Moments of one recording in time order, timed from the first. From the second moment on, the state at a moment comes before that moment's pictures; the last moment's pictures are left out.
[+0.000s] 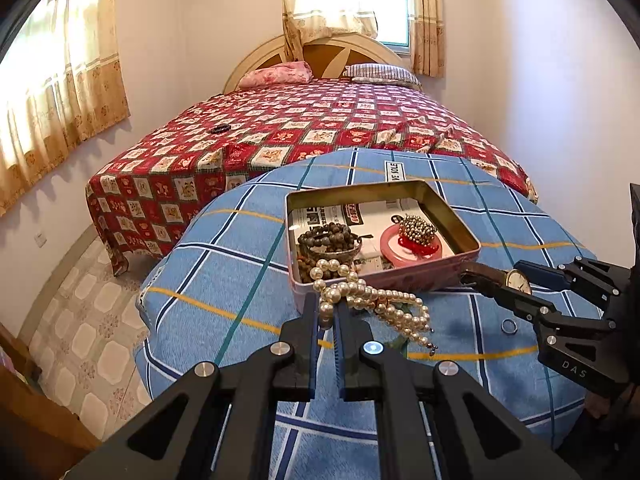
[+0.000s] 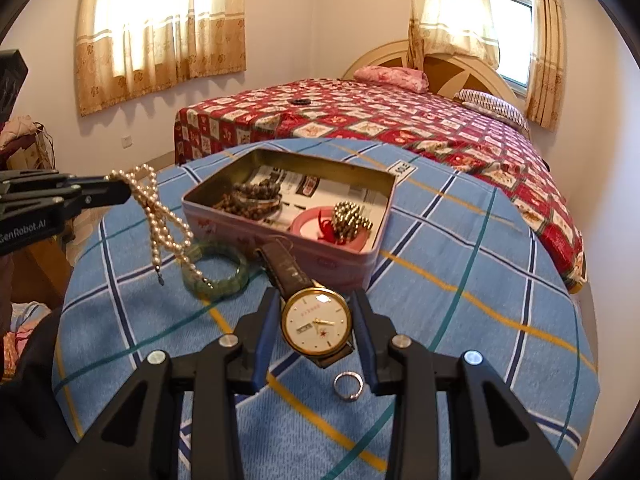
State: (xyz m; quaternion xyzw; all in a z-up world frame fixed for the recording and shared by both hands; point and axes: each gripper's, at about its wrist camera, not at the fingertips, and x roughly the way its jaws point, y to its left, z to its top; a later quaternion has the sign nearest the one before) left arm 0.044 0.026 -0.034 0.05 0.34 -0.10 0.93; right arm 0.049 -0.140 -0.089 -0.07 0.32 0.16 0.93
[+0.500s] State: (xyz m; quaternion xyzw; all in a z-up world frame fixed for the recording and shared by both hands) left arm 0.070 0.026 -0.021 0.06 0.33 -0.09 0.94; right arm 0.067 -0.134 -0.074 -0.08 0.31 0.16 0.93
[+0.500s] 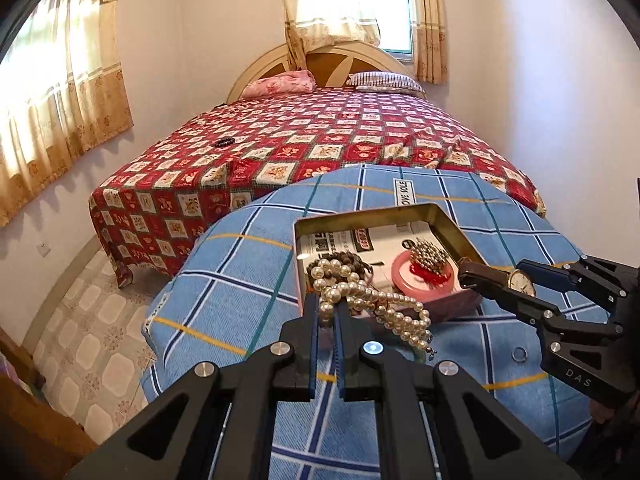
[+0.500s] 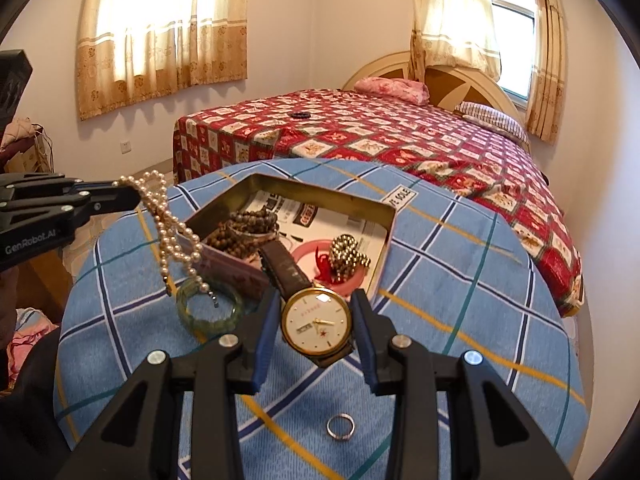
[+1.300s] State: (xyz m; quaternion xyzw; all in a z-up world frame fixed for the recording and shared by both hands) left arm 0.115 0.012 -0.002 0.07 0.31 -0.09 0.94; right arm 0.095 -0.131 -0.061 -0.08 0.30 0.16 0.94
